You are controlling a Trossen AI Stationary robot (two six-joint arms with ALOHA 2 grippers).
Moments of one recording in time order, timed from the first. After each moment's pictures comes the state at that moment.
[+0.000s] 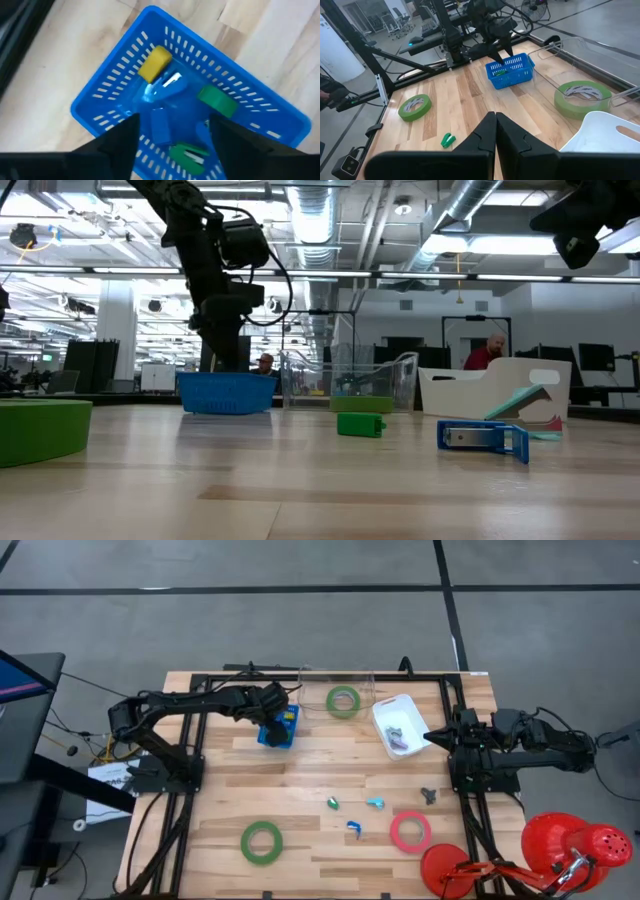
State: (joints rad) left arm 0.43 1.53 0.97 -0.61 -0.16 -0.05; right arm 0.01 0.17 0.55 -0.64 0.16 0.33
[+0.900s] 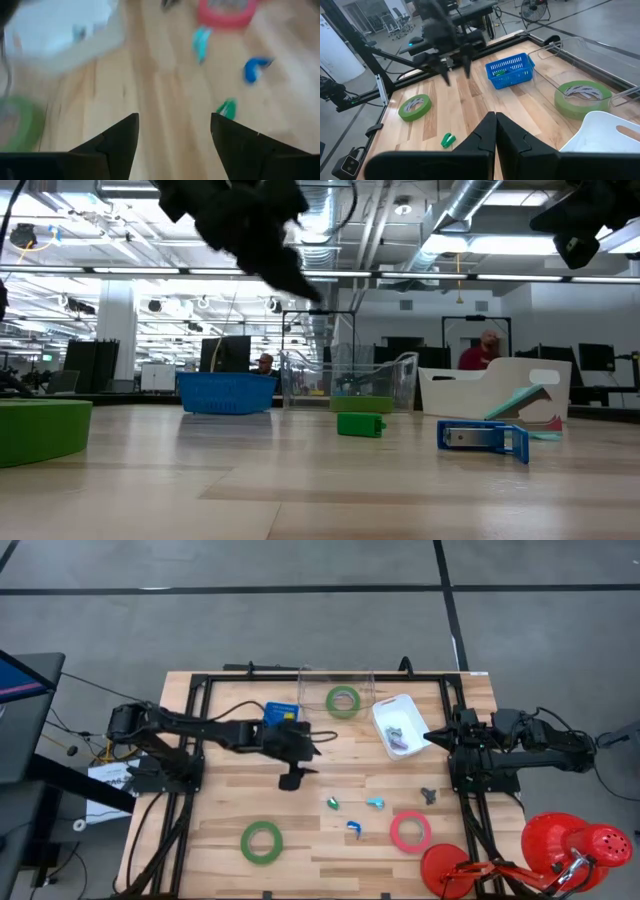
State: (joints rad) left arm 0.02 1.52 0.97 -0.13 0.05 0.20; right arm 0.01 0.17 0.55 -0.64 0.16 0.33
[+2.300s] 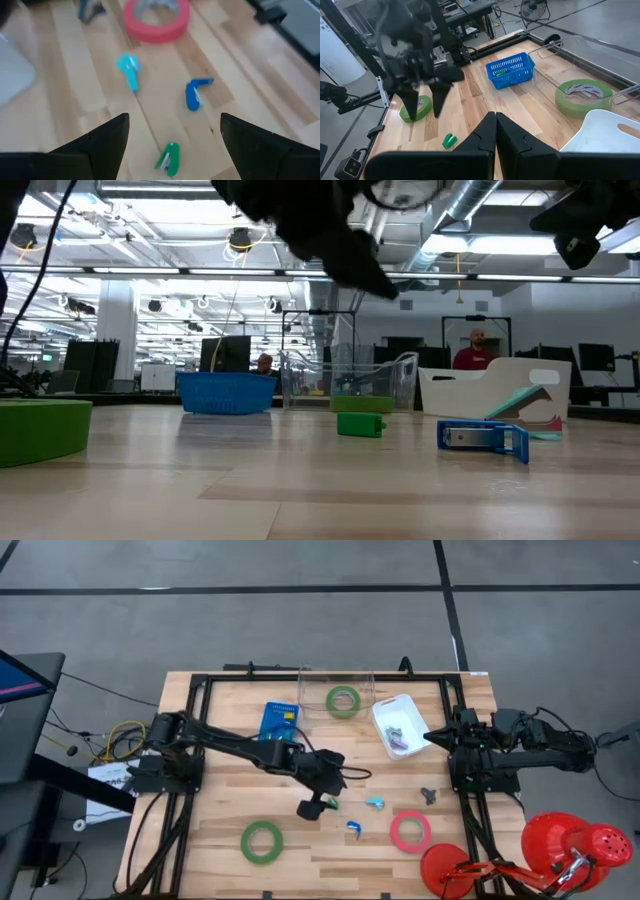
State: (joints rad) left arm -0.14 1.85 1.33 -0.26 0.17 0.24; right arm 0.01 0.17 0.55 -0.64 0.16 0.35
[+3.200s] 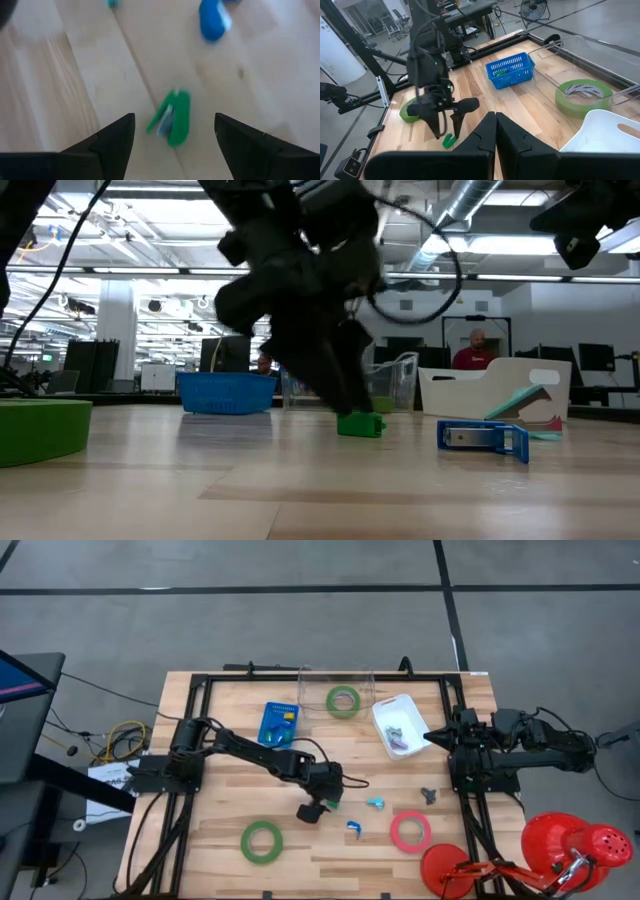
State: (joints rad) left arm -0.12 2.04 1.29 -0.27 0.16 0.26; right arm 0.01 0.17 0.55 -0.64 0.16 0.35
